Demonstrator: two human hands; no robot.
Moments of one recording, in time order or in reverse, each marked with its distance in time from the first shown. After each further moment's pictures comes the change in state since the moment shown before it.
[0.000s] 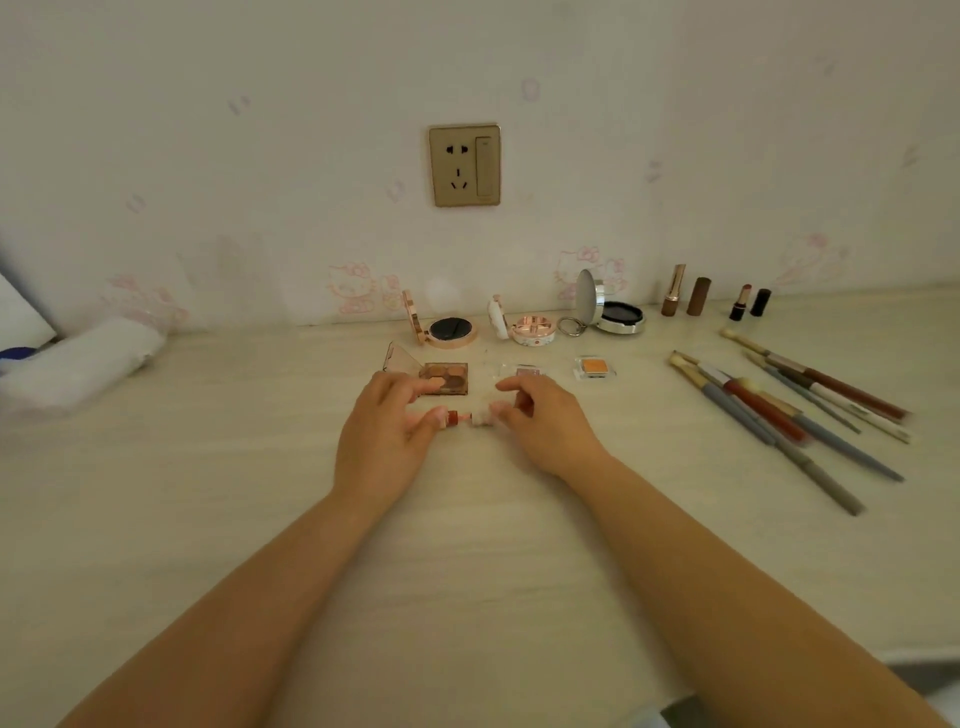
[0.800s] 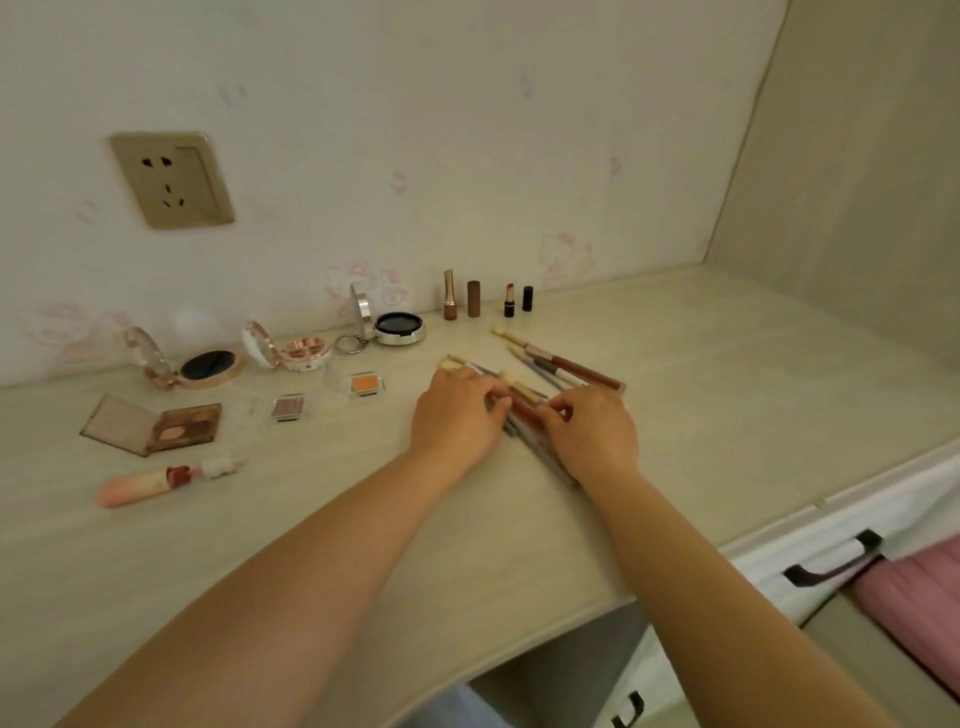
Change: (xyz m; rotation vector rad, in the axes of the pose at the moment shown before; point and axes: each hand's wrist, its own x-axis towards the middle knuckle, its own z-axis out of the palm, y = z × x) left_hand 0.036 0.230 0.171 0.018 -0.419 0.214; right_hand -0.075 0.148 -0.176 -0.365 0.436 0.429
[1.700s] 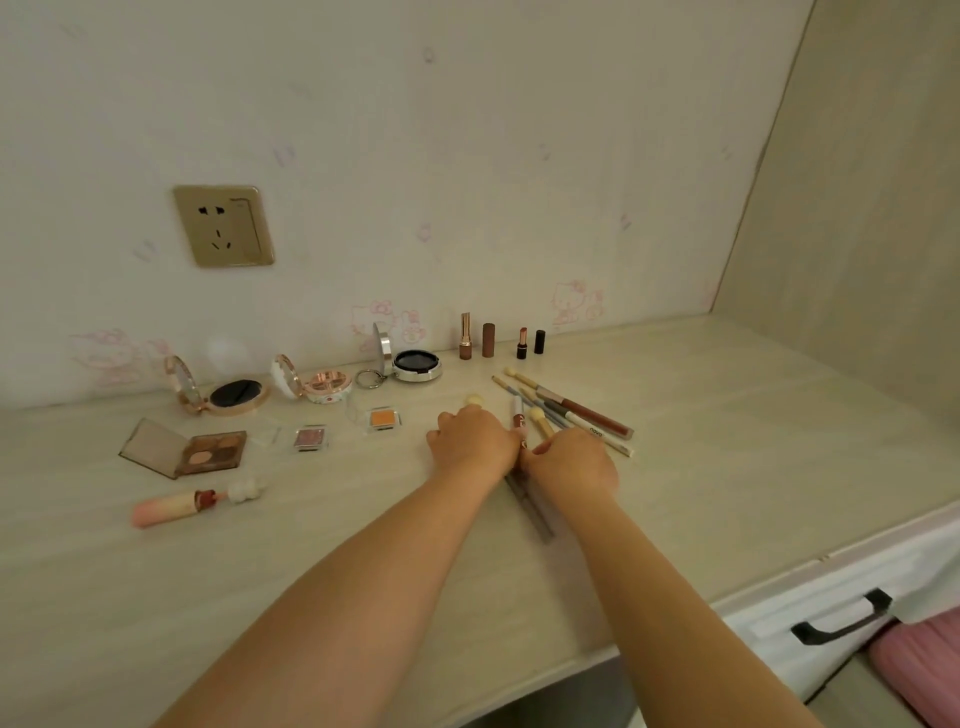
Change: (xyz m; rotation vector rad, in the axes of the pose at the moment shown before) left_hand 0.019 0.021 -0.002 0.080 -0.130 -0.394; right_hand 0.005 -0.032 0.008 -0.039 -0.182 0.216
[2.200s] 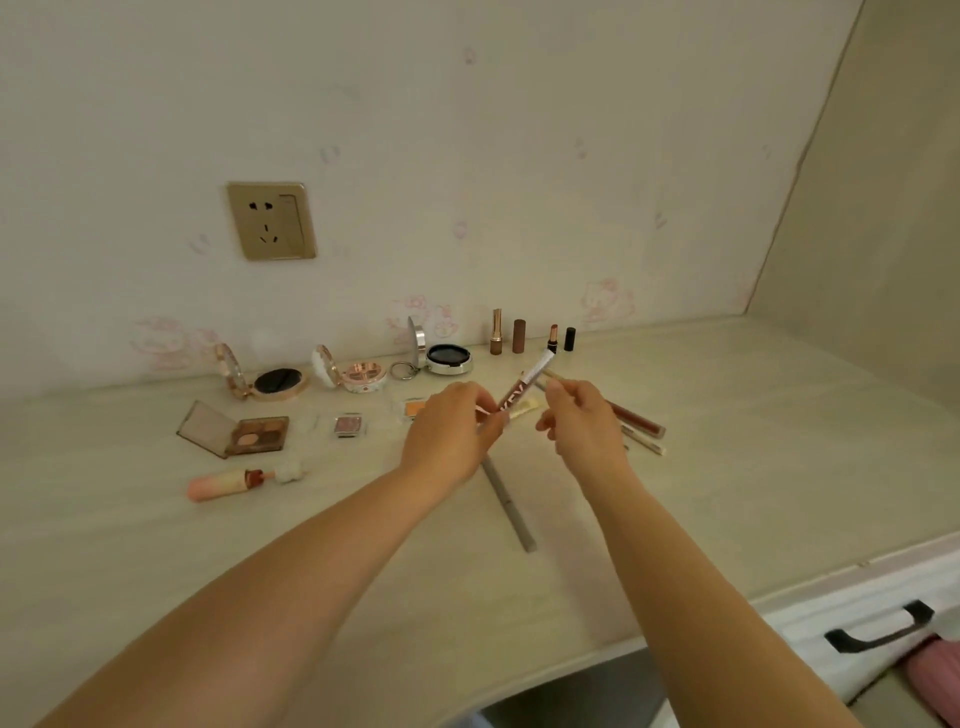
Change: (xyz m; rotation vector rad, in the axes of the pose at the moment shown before) left_hand -0.031 -0.054 -0.046 -0.267 0.179 0.294; right_hand -0.025 -0.029 -0.023 0.755 -0.016 -0.187
